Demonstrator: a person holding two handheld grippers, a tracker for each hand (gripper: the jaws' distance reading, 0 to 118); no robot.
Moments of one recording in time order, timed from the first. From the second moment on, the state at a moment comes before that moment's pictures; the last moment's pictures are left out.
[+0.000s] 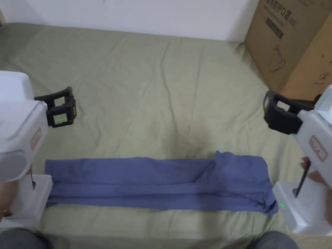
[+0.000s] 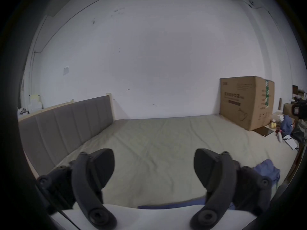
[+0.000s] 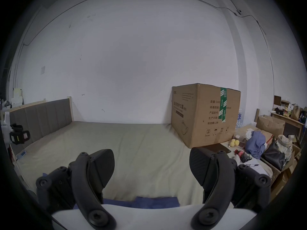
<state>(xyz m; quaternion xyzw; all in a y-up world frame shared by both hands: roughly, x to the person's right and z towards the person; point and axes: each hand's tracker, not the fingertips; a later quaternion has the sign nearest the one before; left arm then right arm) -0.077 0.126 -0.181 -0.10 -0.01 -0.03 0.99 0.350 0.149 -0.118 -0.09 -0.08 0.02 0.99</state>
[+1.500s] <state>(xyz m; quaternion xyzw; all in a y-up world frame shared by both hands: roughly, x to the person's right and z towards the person) -0.231 -0.055 -0.236 -0.49 -0.14 0.38 0.77 0.310 0.110 -0.146 -0.20 -0.02 -0.02 0.98</state>
